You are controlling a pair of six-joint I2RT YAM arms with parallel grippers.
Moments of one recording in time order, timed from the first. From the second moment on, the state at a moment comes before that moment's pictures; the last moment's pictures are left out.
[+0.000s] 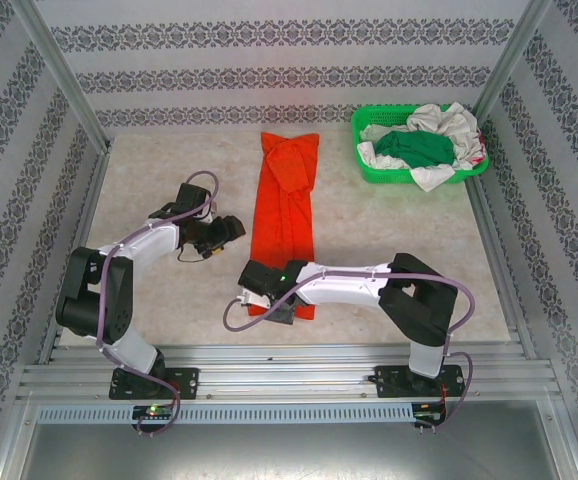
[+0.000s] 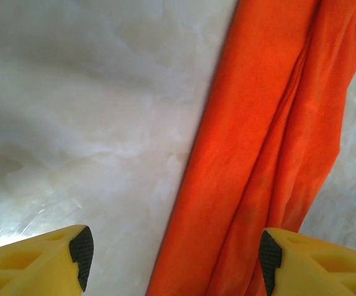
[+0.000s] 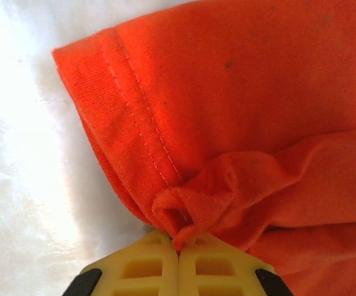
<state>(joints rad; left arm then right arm) -0.20 1.62 0.98 -0.40 0.40 -0.71 1.11 1.83 1.18 -0.69 0.15 -0.27</state>
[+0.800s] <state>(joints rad) -0.20 1.31 0.77 -0.18 0.25 -0.38 1.03 1.69 1.24 -0.84 0.10 -0.39</state>
